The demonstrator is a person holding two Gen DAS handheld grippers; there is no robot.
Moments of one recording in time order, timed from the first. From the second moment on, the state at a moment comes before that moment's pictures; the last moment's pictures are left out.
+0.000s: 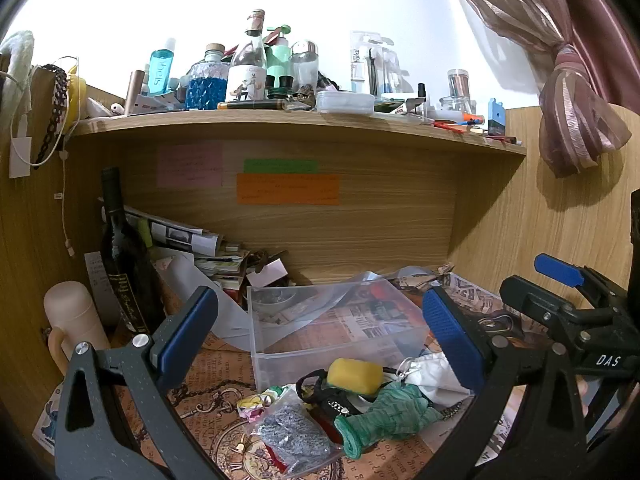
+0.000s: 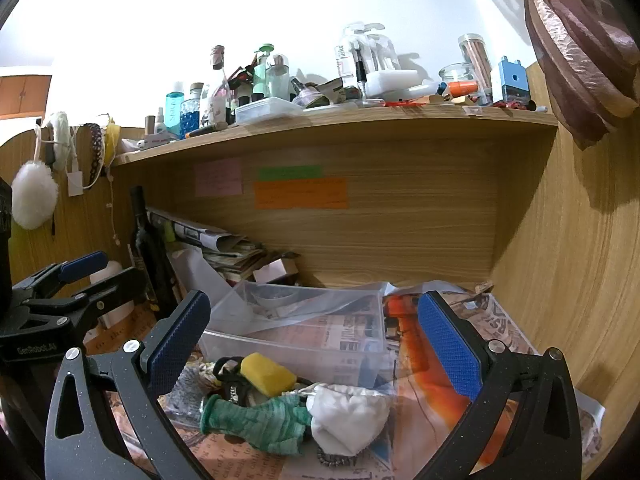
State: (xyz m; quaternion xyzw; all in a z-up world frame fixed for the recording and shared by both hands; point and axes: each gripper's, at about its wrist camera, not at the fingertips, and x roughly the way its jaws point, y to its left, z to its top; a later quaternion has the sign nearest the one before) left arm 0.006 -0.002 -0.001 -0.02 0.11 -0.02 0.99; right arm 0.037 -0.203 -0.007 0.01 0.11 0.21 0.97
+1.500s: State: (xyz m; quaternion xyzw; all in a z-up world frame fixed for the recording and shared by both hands) left arm 0.032 0.020 -0.046 -0.03 0.20 -0.01 0.98; right arm 0.067 -0.213 -0.039 0.00 0.18 0.20 0.96
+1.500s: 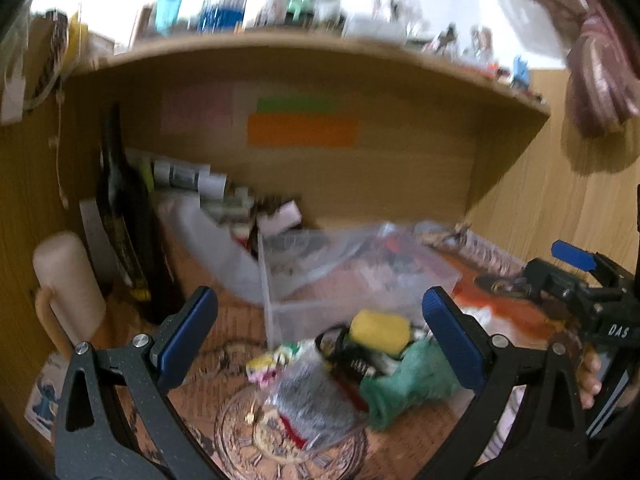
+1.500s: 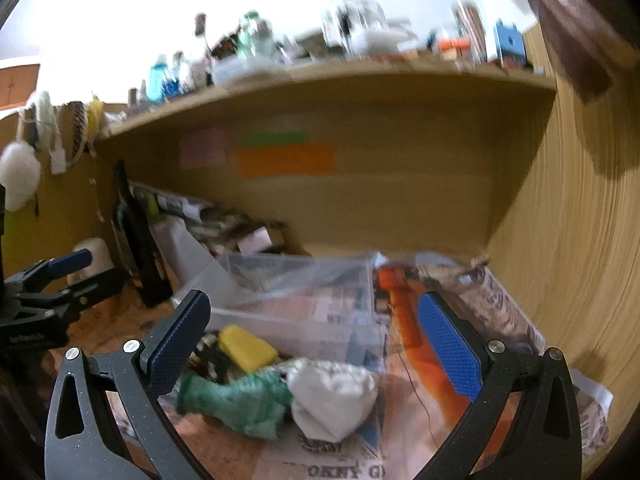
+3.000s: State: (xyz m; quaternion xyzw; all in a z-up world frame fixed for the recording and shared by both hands) left arm 0.053 0.043 -0.080 -0.07 0.26 -0.03 0.96; right arm 0.103 -0.224 -0.088 0.00 0.28 0.23 0.93
